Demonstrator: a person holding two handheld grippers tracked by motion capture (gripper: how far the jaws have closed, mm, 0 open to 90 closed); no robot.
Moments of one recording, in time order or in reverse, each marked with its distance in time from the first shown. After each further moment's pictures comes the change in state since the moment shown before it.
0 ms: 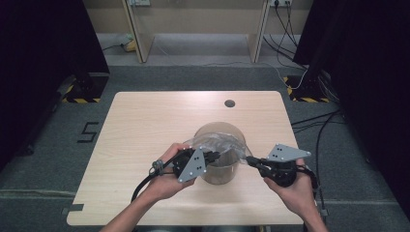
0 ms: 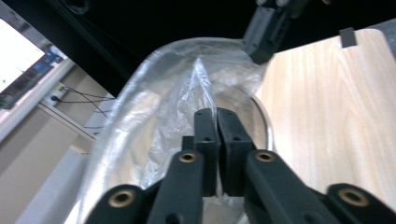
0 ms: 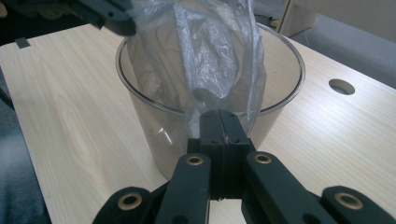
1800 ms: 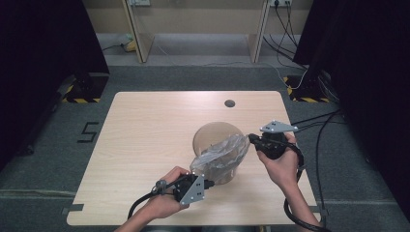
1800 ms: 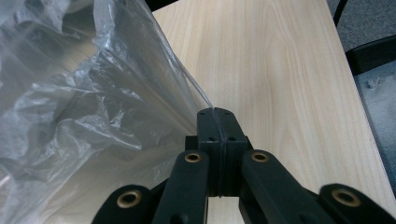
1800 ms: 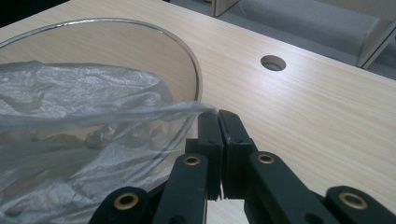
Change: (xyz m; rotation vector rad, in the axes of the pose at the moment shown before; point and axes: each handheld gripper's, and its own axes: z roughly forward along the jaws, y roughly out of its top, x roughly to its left) left arm -0.051 -0.045 0.010 0.133 -0.167 0.039; right arm -0.044 0.023 0.046 0.078 -0.244 0.174
